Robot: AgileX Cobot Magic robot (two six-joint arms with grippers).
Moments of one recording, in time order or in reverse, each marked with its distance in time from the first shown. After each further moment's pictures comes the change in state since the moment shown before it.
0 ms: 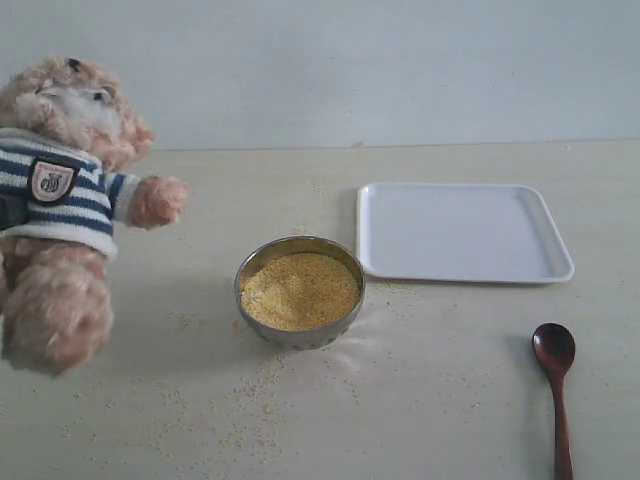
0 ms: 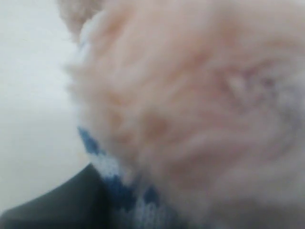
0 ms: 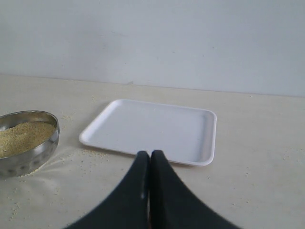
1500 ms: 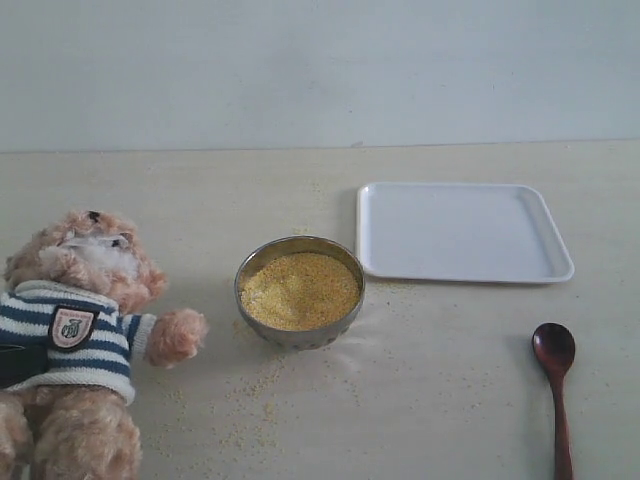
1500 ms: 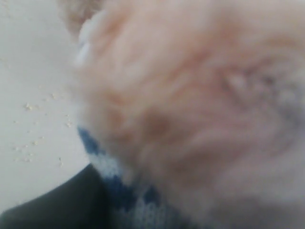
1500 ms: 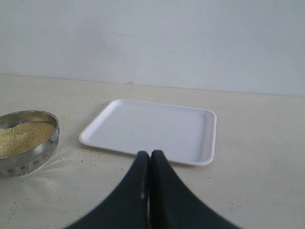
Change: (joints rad) left arm 0.100 0.017 0.344 0.011 -0.071 0.076; right arm 0.000 0.000 0.000 0.000 0.000 0.000
